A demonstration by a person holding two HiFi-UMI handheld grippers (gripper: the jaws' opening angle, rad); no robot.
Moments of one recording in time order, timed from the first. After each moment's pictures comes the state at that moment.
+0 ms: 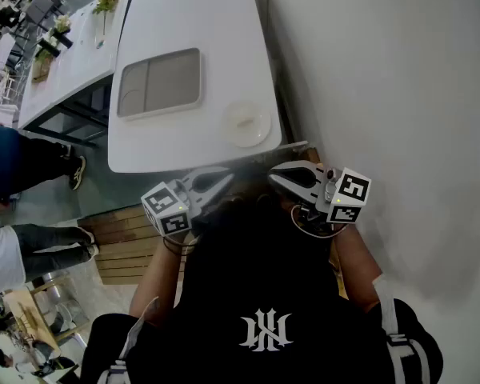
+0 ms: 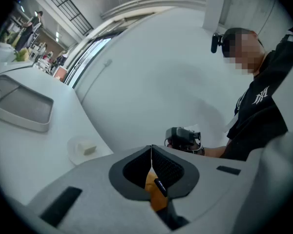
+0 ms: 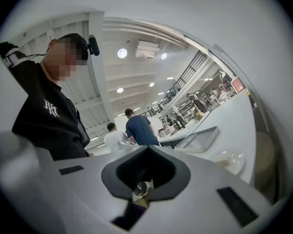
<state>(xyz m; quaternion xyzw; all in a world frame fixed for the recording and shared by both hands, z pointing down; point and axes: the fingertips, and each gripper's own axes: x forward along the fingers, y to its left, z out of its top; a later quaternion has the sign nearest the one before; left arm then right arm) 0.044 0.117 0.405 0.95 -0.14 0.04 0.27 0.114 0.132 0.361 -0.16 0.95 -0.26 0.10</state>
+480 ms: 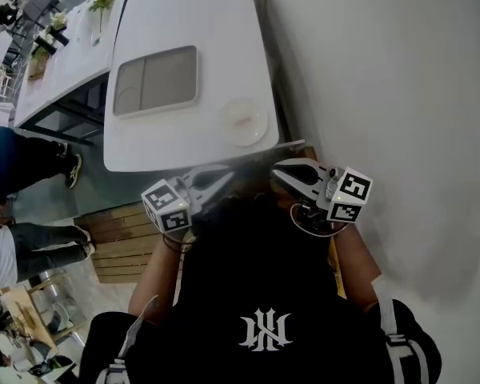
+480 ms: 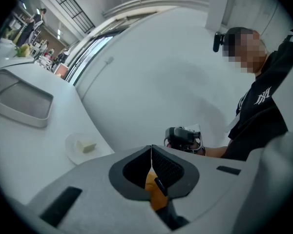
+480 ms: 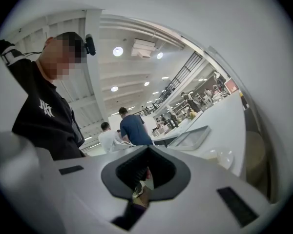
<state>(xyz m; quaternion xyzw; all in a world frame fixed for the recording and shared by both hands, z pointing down) 0.051 0.111 0.413 0.95 -0.14 0.04 0.28 0.128 0.122 0.371 -0.19 0.94 -0.27 0.09</state>
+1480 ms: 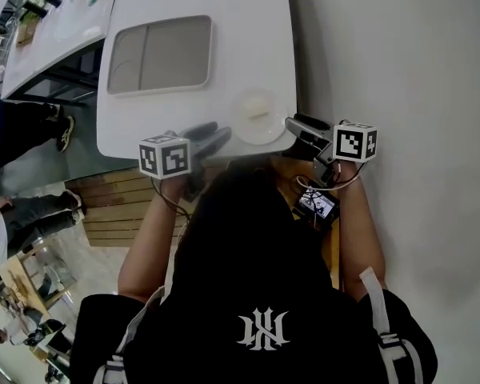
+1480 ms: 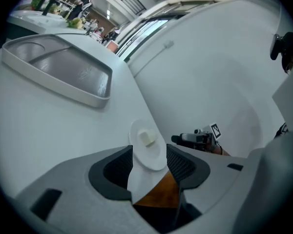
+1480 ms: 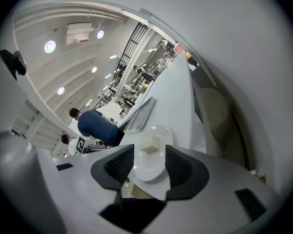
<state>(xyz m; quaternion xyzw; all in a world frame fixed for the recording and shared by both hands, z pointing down) -0.009 -0.034 0.515 0.82 -0.29 0.14 0.48 0.150 -0.050 0.522 -0.30 0.80 -0.52 -0.06</state>
